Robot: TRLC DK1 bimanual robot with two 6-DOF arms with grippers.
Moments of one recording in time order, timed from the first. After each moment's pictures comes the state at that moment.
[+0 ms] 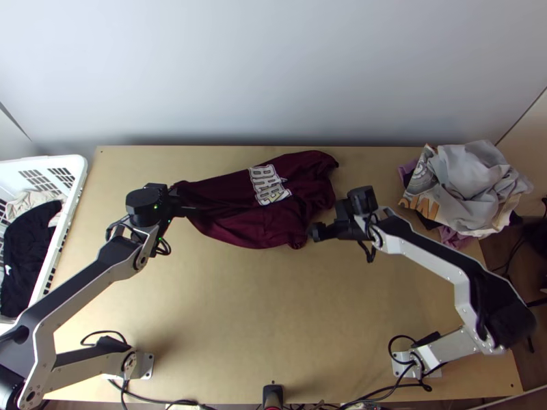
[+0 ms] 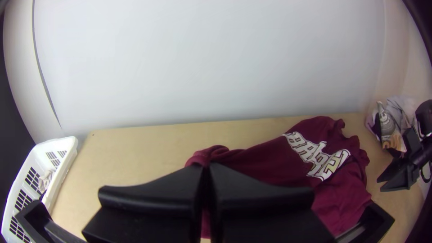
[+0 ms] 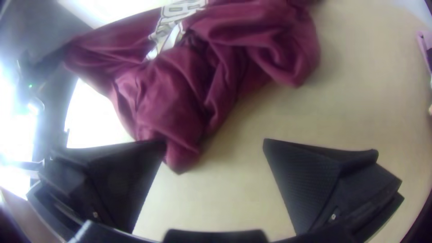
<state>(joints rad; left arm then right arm) -0.31 1.30 0.79 0.16 -0.26 -0.09 0.44 1.64 0.95 -0.20 -0.33 0.30</state>
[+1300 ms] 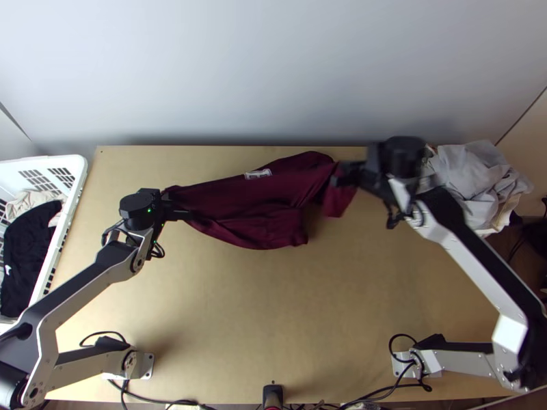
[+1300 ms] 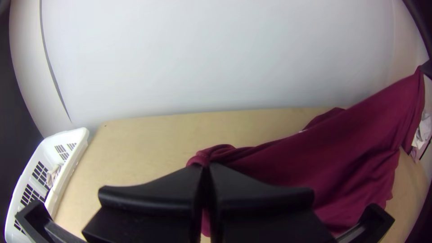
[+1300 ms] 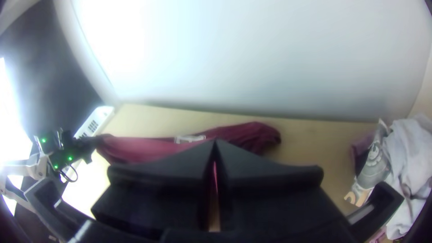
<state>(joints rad) -0.24 1.31 0.72 0.22 -0.26 -0.05 0.41 1.41 1.33 -0.38 -0.09 0.26</state>
